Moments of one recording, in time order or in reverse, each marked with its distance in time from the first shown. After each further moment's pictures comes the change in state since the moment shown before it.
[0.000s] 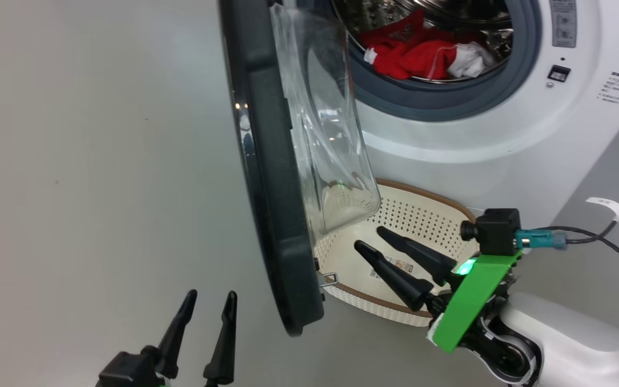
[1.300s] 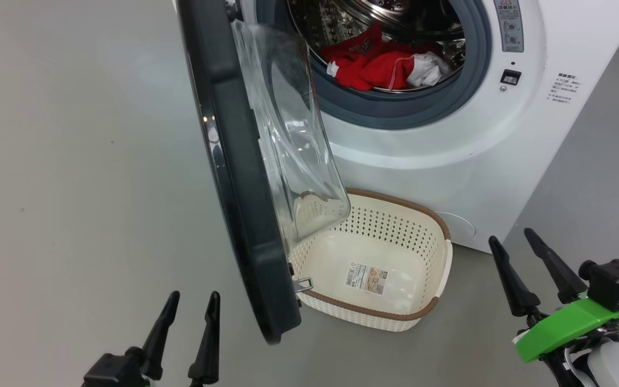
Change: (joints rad) left arm -0.003 -0.001 0.066 0.016 0.026 -0.016 0.000; right arm 0.509 0.173 -0.880 0.123 -0.782 0.000 0.000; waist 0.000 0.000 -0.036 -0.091
